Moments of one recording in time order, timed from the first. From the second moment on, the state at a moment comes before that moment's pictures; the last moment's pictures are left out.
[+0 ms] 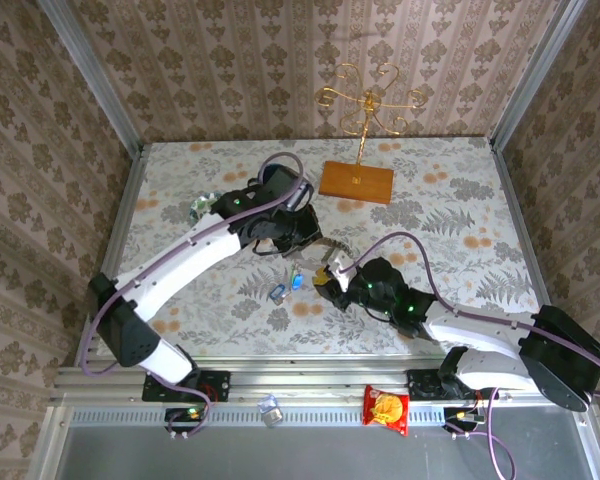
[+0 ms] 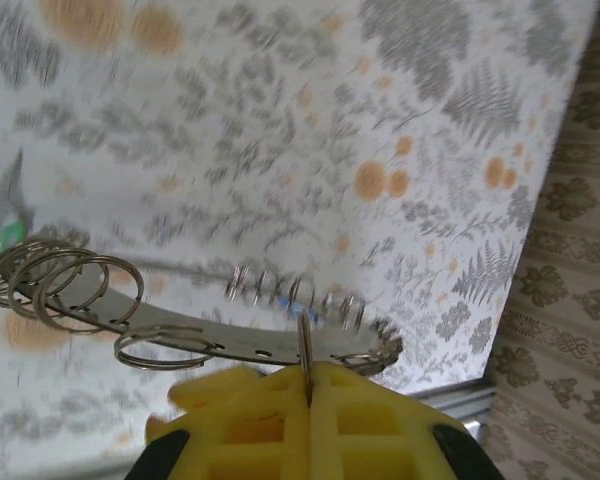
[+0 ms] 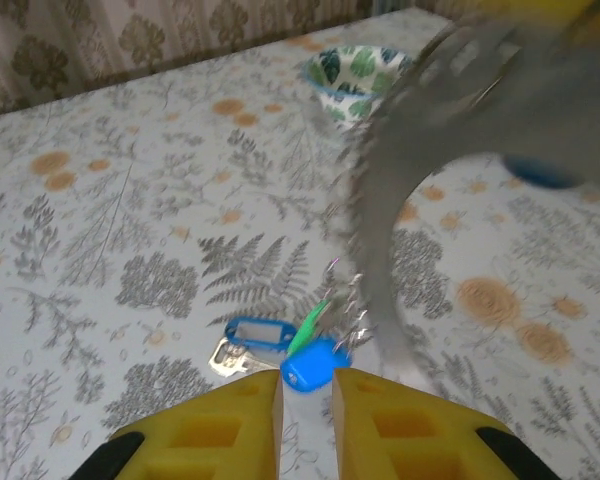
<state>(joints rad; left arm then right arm) -0.87 1.56 1.54 -0.94 0.18 -1.21 0.85 1.18 0.43 0.43 -0.07 -0.04</state>
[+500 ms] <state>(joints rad) -0.86 1.62 1.61 -1.12 0.39 -1.46 0.82 1.07 0.26 0.64 -0.13 -0.19</state>
